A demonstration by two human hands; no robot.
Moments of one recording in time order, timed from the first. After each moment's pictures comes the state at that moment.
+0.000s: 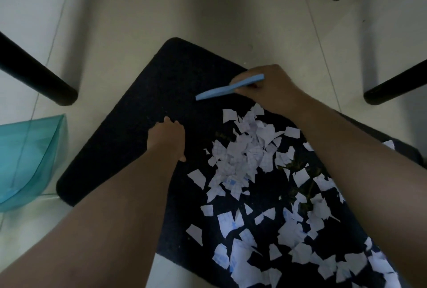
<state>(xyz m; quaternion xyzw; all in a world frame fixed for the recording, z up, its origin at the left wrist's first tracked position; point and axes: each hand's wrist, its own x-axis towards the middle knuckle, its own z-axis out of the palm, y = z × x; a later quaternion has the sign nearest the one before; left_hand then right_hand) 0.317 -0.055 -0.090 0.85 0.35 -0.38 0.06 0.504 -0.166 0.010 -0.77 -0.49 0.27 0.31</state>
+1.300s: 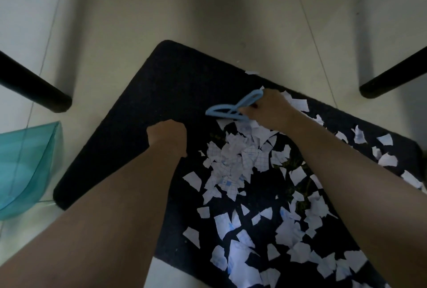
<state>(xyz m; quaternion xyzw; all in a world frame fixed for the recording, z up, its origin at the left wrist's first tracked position) 0.332 -0.069 -0.076 0.86 0.38 -0.34 0.05 0.518 -0.194 -0.031 -0.84 -0.41 0.30 0.18</state>
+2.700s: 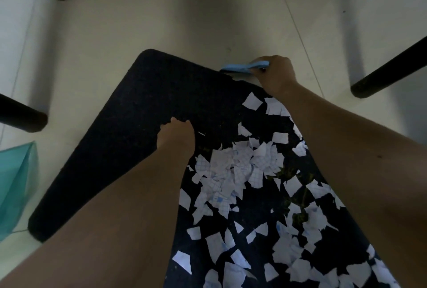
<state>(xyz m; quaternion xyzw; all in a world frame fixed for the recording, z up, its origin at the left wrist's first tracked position) 0.388 -0.062 -0.122 0.87 0.34 -0.33 0.08 0.605 -0.160 -0.044 -0.89 -0.32 0.16 0.27</state>
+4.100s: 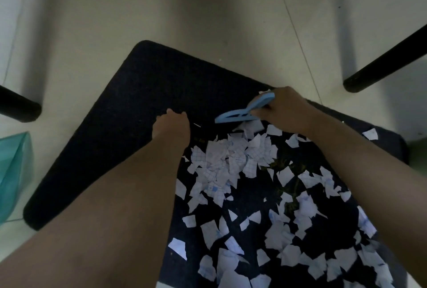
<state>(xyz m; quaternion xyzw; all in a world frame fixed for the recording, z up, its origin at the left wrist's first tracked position) 0.389 -0.065 -0.114 0.87 0.35 -0.34 0.07 0.558 -0.236 -0.025 -0.85 -0.46 0.24 0.11</state>
